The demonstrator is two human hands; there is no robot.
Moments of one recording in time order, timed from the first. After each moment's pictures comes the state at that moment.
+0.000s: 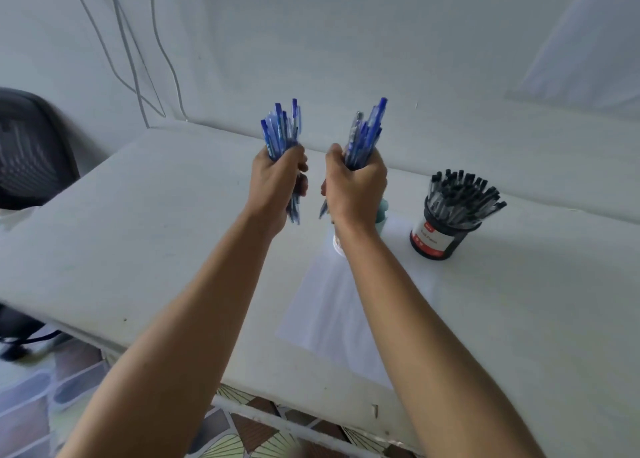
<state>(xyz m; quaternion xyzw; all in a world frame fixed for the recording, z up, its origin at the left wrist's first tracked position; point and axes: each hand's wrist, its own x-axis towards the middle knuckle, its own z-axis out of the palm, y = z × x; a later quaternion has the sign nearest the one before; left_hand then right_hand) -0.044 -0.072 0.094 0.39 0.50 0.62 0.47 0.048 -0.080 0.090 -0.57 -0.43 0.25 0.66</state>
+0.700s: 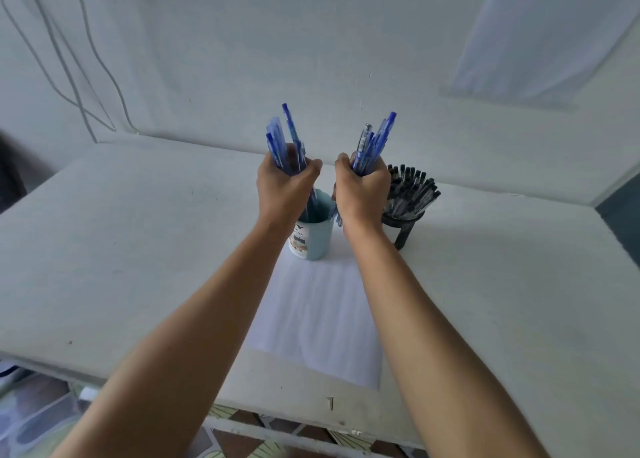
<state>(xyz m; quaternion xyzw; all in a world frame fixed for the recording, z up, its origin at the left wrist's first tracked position) 0.041 -0.069 0.080 0.46 0.52 0.61 0.37 0.134 -0.083 0.088 -0.58 -0.38 0.27 0.66</state>
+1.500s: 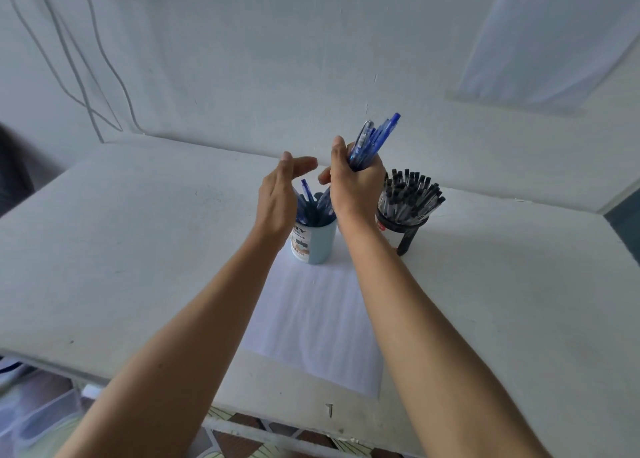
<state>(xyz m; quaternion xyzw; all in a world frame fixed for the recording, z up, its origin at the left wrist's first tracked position) 0.025 -0.066 0.060 0.54 0.46 0.58 0.41 0.129 -0.072 0.091 -0.52 -0.41 0.30 0.68</state>
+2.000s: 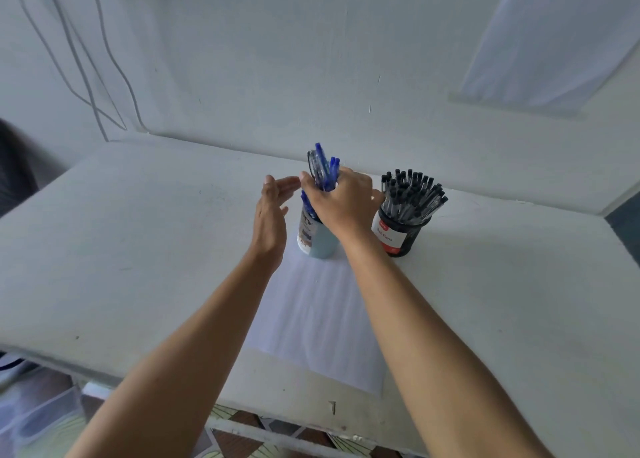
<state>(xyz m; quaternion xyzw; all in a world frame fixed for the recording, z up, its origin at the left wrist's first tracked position) 0.015 -0.084 0.032 0.44 0.47 0.59 0.49 0.127 -0.075 0.070 -0.68 -0.61 0.10 0.40</state>
